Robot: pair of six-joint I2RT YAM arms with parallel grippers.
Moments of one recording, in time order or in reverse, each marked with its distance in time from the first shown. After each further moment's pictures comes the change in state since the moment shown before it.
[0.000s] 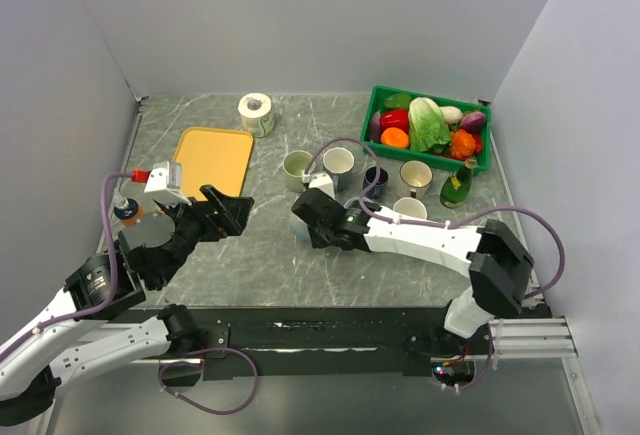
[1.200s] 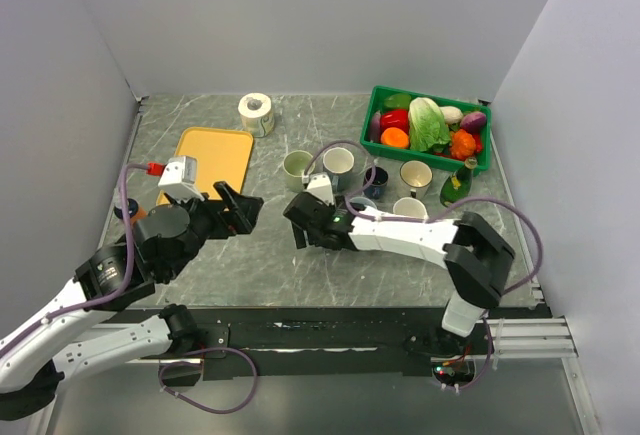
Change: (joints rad) left arm 0.000 0.068 0.023 -0.014 0.029 -0.006; right arm 0.000 0.143 0.031 0.015 0.140 0.075
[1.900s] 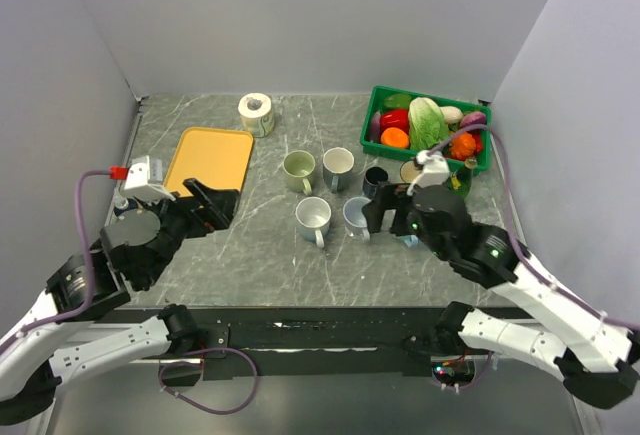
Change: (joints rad) left arm 0.000 -0.049 0.079 -0.077 -0.095 -0.001; right arm -0.165 -0.861 -0.158 -0.142 -0.100 -0.116
